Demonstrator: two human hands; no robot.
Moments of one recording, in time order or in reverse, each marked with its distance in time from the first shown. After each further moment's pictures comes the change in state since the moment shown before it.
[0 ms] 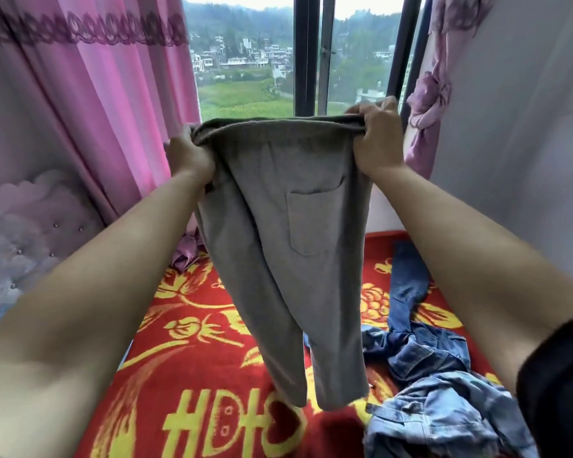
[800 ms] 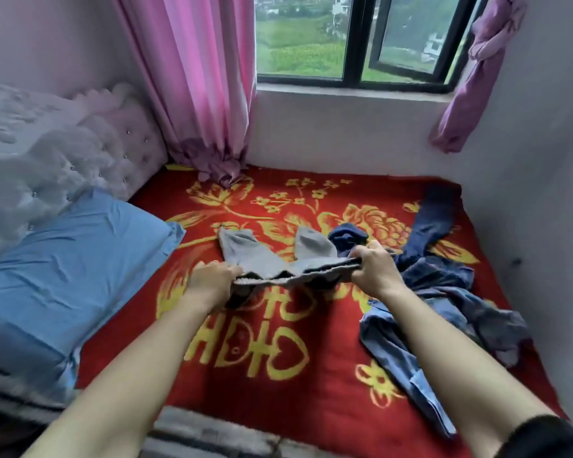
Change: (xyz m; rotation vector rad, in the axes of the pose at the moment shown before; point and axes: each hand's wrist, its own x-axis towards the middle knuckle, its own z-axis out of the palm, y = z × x) left_hand -0.347 -0.197 -0.147 1.150 -0.735 0.319; right_hand -0.381 0.041 -0.024 -0.126 -0.774 0.144
